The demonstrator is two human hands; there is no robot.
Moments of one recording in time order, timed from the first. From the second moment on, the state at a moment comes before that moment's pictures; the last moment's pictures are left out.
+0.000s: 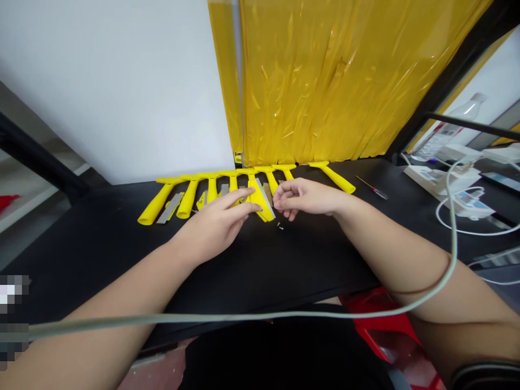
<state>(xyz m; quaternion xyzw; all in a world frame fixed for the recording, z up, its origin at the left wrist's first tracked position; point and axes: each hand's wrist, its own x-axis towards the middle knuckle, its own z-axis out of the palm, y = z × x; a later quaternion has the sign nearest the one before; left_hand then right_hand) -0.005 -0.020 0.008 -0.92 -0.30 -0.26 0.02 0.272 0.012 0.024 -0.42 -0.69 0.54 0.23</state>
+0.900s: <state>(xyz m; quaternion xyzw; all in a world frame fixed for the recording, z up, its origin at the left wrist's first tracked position) -0.008 -0.020 0.008 -0.94 -0.24 -0.24 0.05 0.252 0.004 0.015 -0.37 -0.63 0.61 0.32</state>
